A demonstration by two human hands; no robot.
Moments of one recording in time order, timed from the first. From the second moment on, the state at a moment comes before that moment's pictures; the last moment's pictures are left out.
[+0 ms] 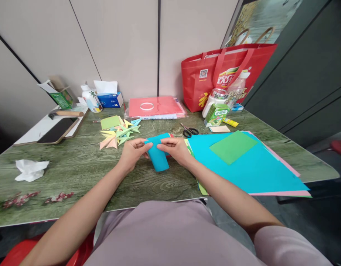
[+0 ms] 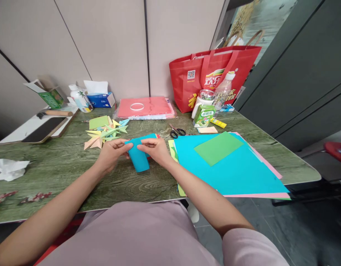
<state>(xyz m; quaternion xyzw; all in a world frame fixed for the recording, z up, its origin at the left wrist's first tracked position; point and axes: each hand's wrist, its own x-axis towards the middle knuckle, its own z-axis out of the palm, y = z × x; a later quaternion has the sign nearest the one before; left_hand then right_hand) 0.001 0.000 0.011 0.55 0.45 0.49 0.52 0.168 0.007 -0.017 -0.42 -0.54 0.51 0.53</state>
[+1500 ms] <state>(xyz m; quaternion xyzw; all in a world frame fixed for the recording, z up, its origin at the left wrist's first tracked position) -0.006 0.003 0.008 0.64 0.43 0.48 0.42 0.164 -0.002 -0.004 -0.37 -0.57 0.56 0.48</state>
